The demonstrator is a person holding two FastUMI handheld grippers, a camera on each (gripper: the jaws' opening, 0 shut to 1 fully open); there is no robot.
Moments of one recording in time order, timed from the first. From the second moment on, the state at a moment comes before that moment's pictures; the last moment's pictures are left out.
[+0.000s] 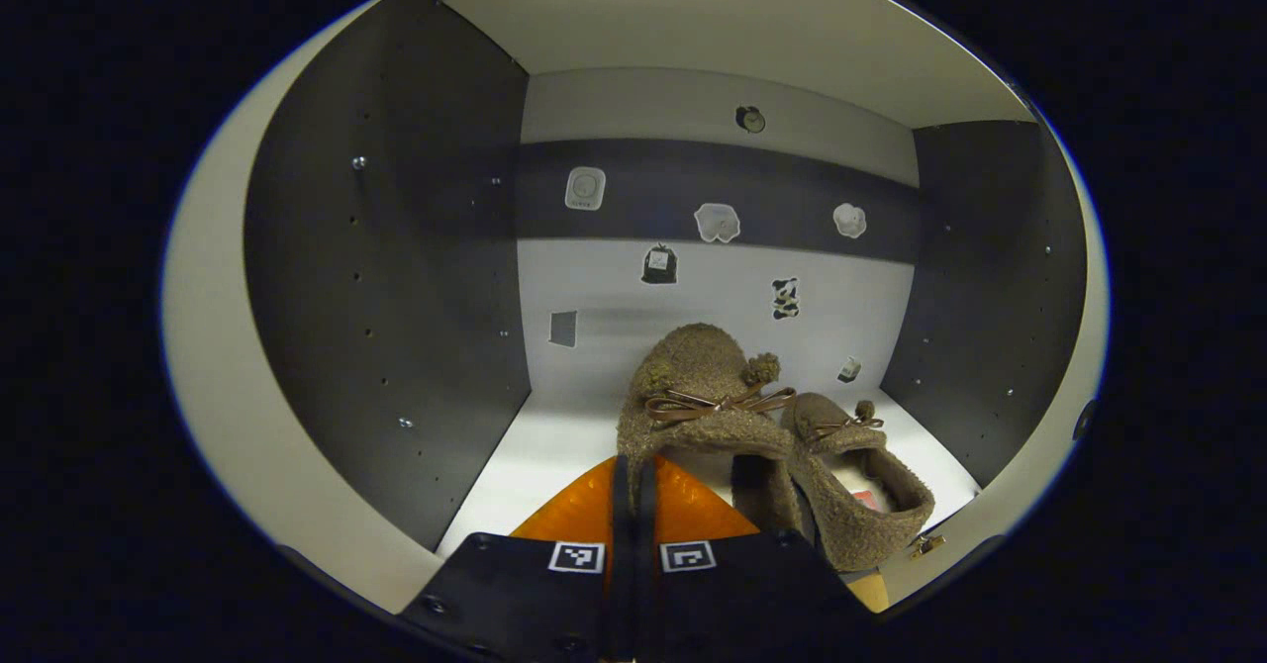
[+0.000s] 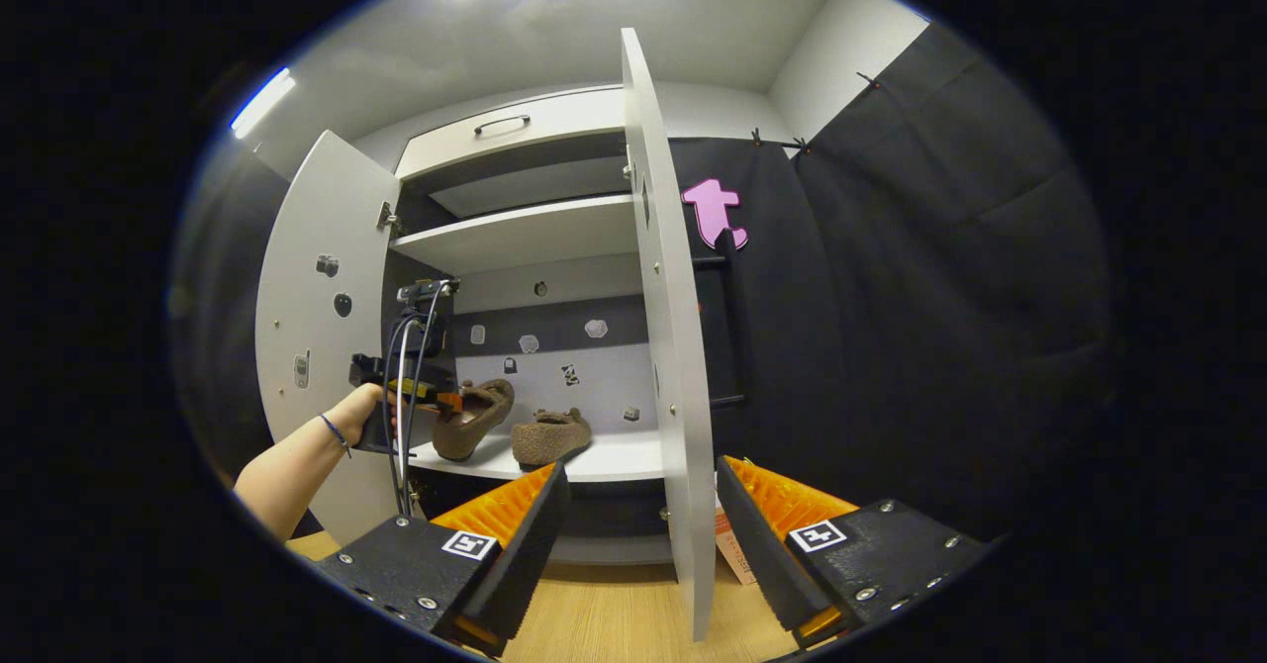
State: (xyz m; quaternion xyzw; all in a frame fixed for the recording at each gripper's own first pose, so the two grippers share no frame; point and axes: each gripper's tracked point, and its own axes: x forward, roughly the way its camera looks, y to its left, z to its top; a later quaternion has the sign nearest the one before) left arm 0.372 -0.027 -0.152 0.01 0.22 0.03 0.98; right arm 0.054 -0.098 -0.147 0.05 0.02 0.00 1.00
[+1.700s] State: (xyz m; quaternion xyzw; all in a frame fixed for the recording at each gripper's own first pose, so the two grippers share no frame) left arm 0.090 -0.028 -0.008 0.01 0.03 -0.03 1.00; right arm 0.076 -0.237 -0.215 0.00 0.09 -0.15 0.99
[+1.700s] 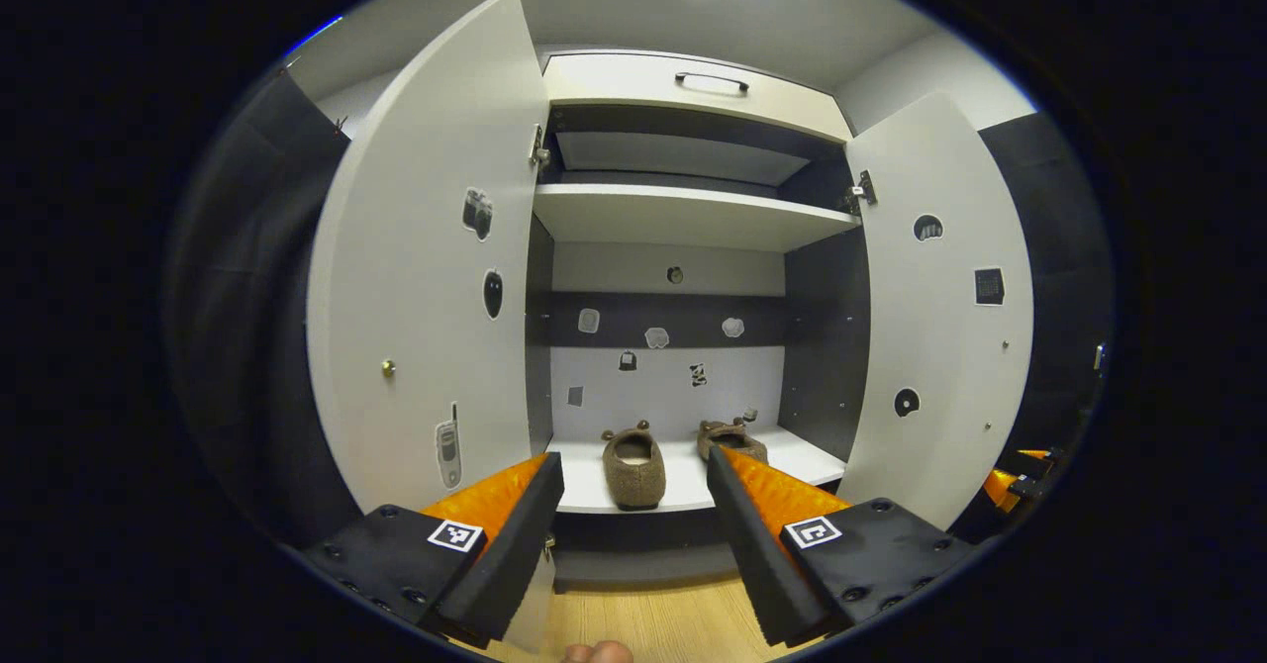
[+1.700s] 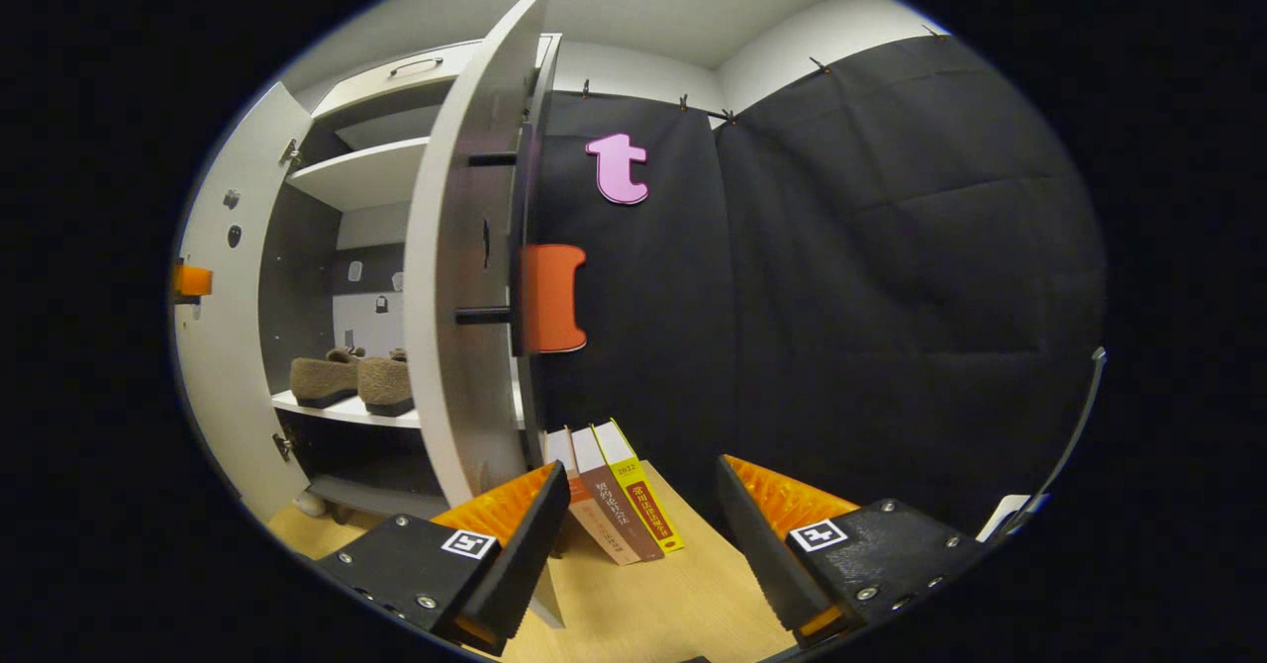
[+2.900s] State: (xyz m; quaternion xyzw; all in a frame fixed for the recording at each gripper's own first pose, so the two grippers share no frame) left arm 0.027 0.050 0.006 0.00 -0.01 -0.02 1.00; right arm 0.126 -0.089 -0.227 0.01 0.09 -0.01 1.00
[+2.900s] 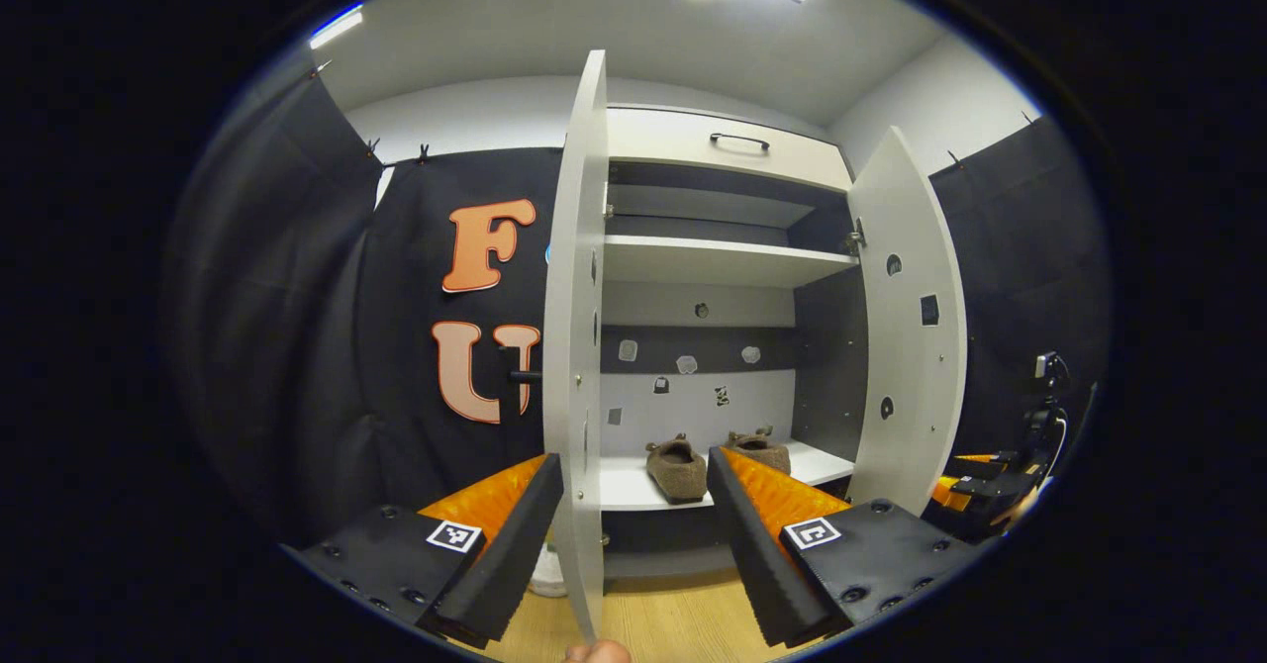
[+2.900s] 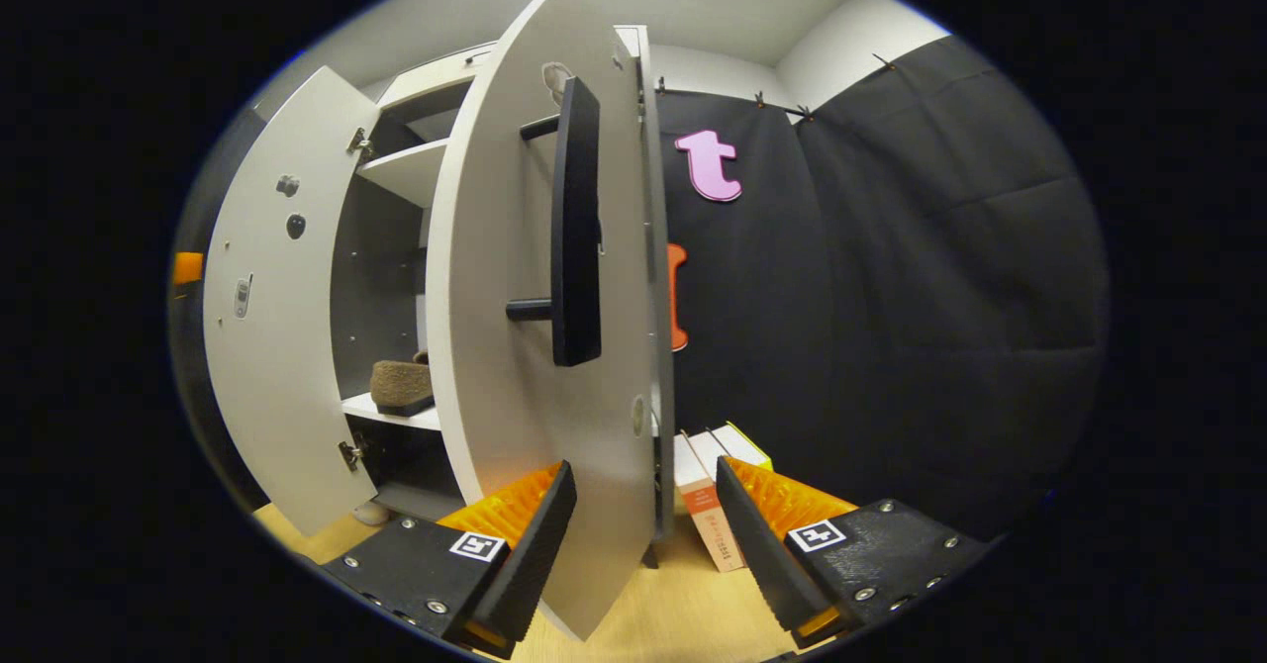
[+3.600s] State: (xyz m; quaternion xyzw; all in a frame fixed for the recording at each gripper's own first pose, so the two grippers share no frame) left arm 0.037 0.151 -0.027 0.00 0.01 0.04 1.00; right arm 0.144 -0.034 -0.235 0.03 0.10 0.03 0.99
